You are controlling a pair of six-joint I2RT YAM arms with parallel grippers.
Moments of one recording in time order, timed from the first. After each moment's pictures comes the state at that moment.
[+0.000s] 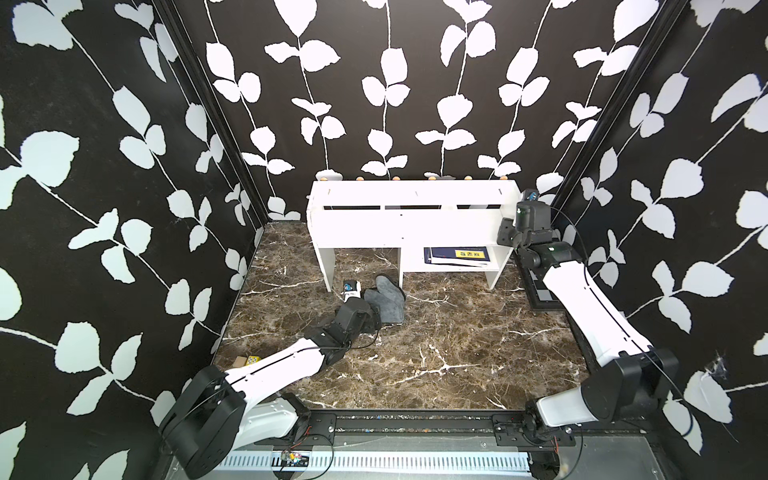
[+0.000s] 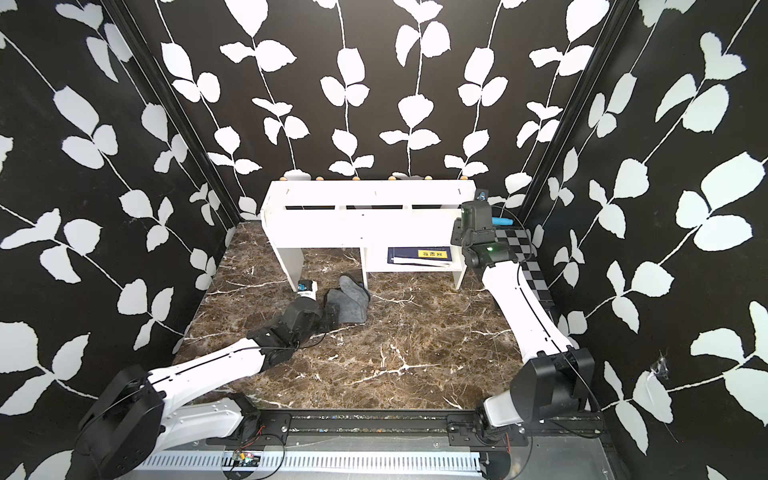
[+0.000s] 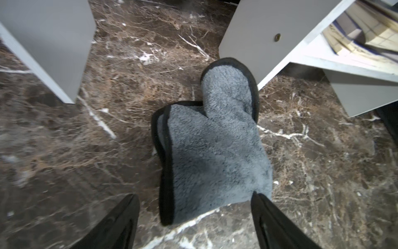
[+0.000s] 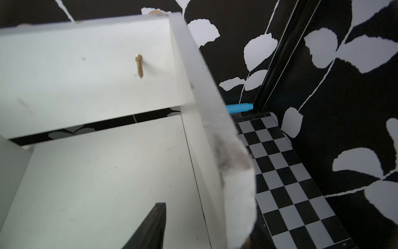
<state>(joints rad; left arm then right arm) -0.73 1.19 0.52 0.02 -0.30 -0.60 0.21 1.46 1.42 -0.47 0.33 0.20</state>
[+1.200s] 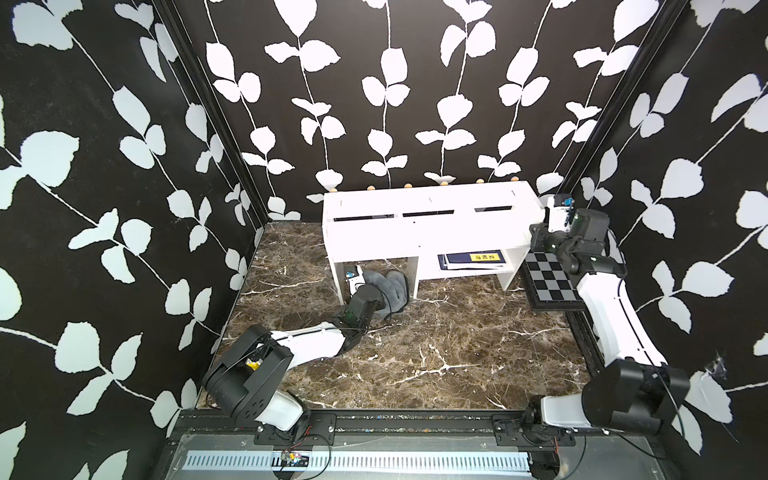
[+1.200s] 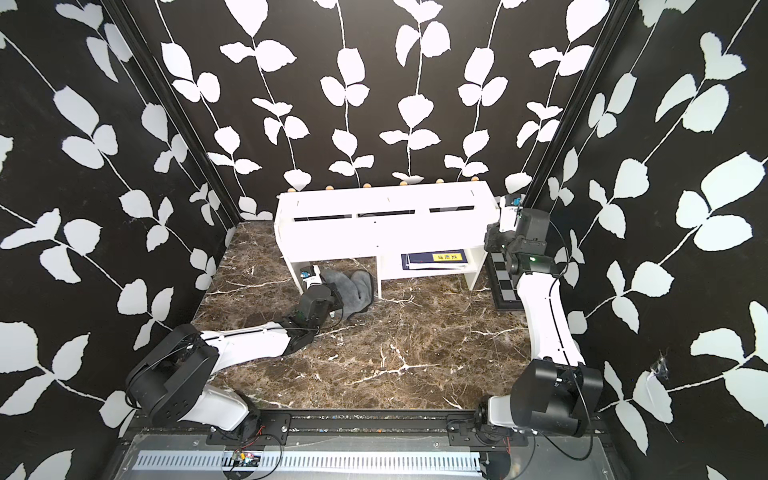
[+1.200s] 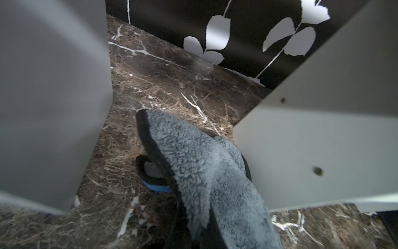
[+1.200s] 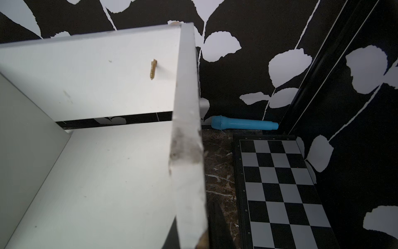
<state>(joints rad) -0.71 1.48 0.61 0.41 -0.47 -0.67 -0.14 1.38 1.30 -0.33 -0.32 -0.03</state>
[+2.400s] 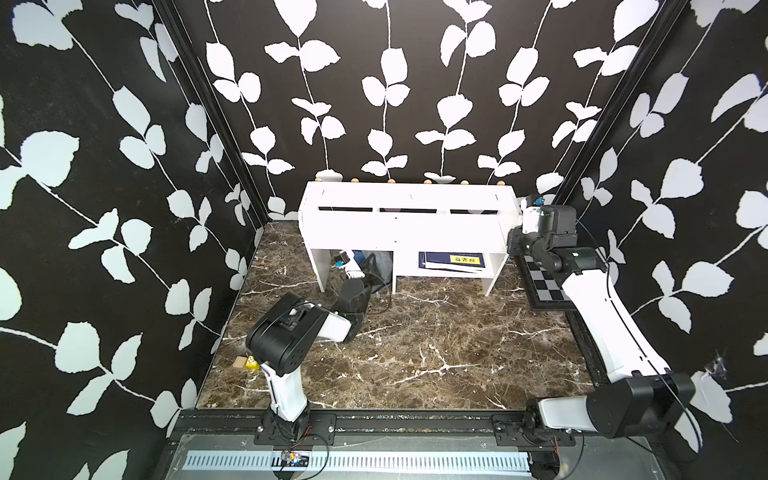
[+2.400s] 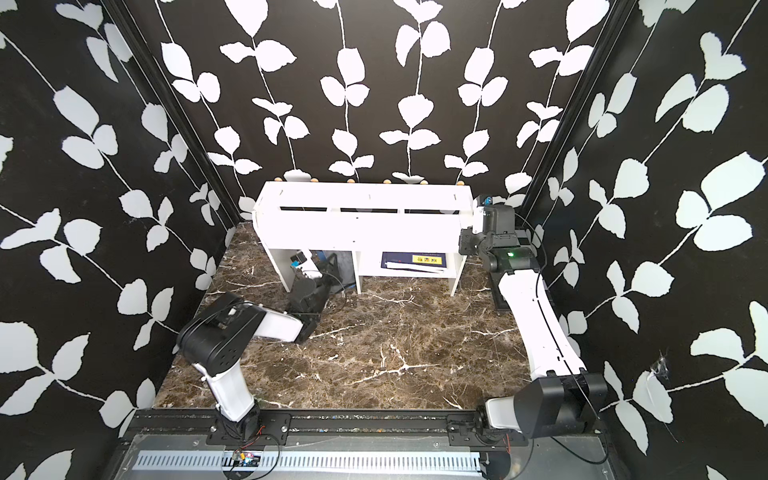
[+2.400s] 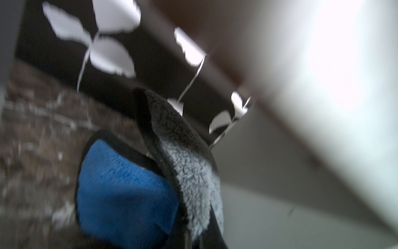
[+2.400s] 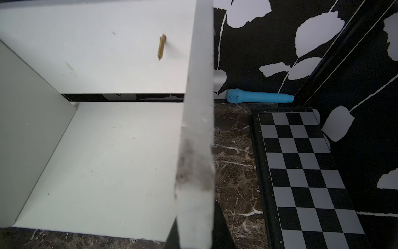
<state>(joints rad) -0.56 1.85 0.60 1.24 -0.31 -0.68 0.10 1.36 1.41 -0.60 -0.06 0.09</state>
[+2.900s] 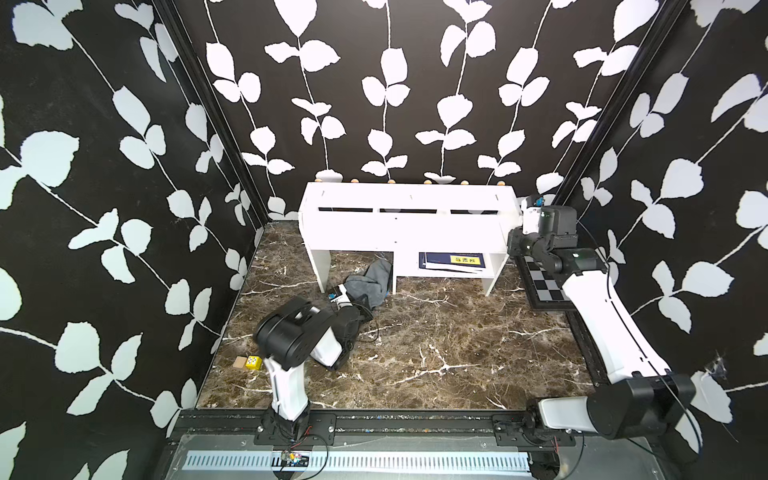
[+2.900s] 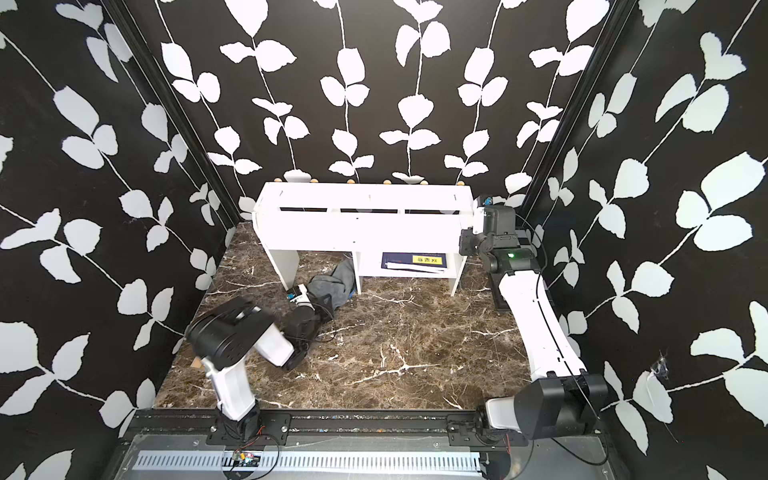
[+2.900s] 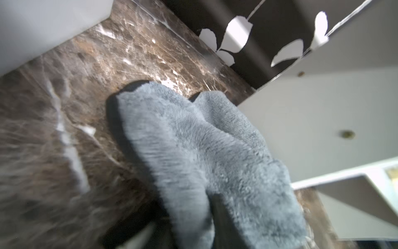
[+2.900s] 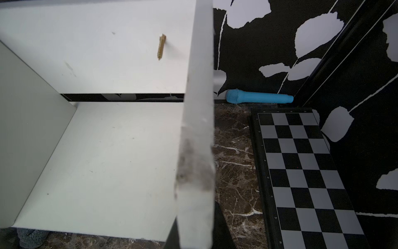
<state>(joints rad) -0.57 1.75 0.33 1.10 -0.32 -0.79 0.10 1.36 1.40 -0.60 -0.06 0.08</state>
